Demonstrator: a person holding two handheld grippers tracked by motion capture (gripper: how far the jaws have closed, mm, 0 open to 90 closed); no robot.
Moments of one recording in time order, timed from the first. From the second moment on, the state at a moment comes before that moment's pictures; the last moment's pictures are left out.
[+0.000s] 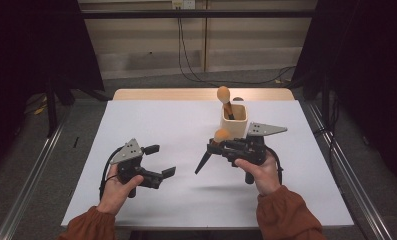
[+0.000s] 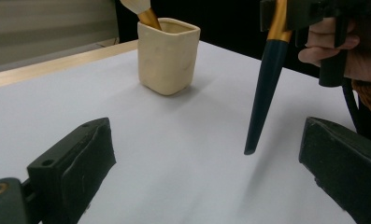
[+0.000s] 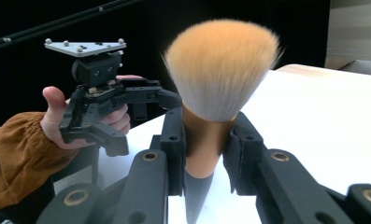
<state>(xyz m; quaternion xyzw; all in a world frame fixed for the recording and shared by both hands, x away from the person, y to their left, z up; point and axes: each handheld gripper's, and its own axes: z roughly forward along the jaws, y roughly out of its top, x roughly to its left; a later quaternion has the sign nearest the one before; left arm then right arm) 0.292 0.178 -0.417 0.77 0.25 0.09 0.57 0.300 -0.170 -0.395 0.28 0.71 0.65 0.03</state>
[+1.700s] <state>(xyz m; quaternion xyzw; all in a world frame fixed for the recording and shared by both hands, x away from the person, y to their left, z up) 0.269 0.244 -0.435 0.72 0.32 0.17 0.59 0.341 -0.242 -0.324 0.34 0.69 0.61 0.17</state>
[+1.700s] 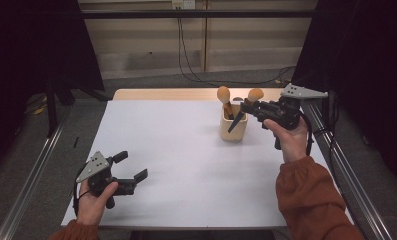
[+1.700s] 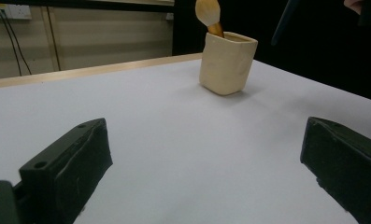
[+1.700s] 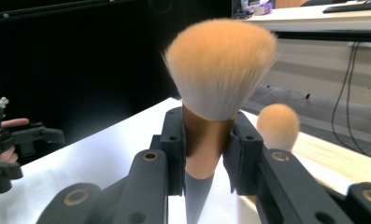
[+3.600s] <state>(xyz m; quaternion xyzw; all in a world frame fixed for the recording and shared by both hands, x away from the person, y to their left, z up) 0.269 0.244 -0.436 0.74 0.31 0.16 0.58 0.399 -0.252 -0.339 0.40 0.71 0.54 0.22</state>
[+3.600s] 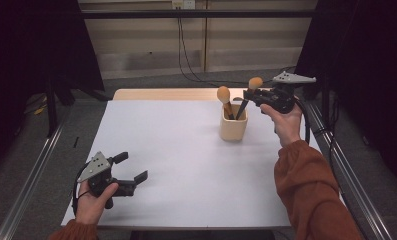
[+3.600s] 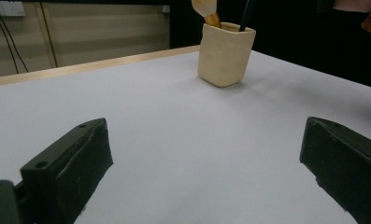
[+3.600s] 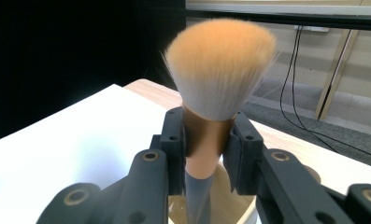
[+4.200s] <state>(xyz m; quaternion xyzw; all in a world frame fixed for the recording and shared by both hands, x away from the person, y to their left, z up) 0.270 0.247 -0.436 0.74 0.32 0.17 0.57 0.402 -0.252 -0.365 0.41 0.71 0.53 0.21</state>
